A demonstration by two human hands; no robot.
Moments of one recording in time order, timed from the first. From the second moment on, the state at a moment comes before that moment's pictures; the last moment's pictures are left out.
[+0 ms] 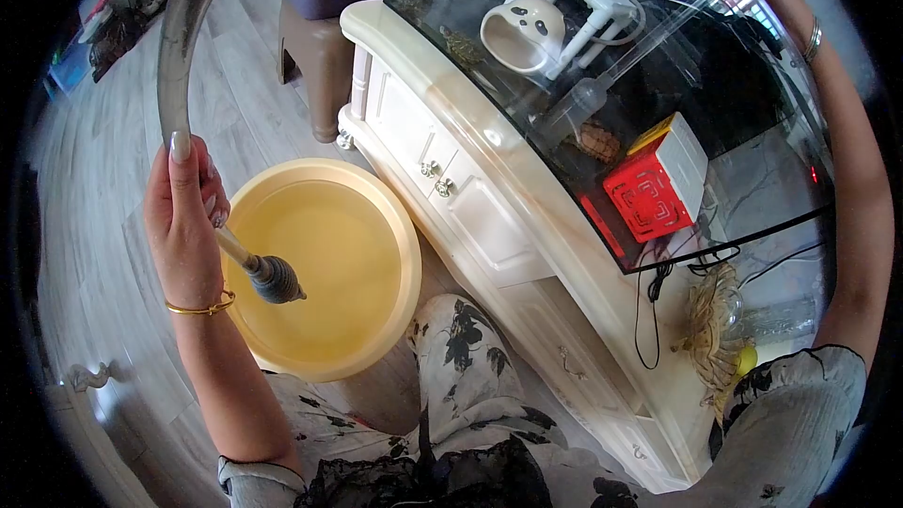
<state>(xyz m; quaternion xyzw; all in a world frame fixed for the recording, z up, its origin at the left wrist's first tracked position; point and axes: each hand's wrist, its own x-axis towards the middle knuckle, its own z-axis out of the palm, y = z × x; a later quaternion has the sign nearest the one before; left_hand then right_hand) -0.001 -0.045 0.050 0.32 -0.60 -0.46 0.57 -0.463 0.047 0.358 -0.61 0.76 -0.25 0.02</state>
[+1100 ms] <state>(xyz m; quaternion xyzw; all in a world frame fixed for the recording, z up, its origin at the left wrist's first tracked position) -0.001 -0.047 0.048 0.32 -0.59 -0.47 0.57 -0.470 0.044 0.363 -0.60 0.76 -0.23 0.11</state>
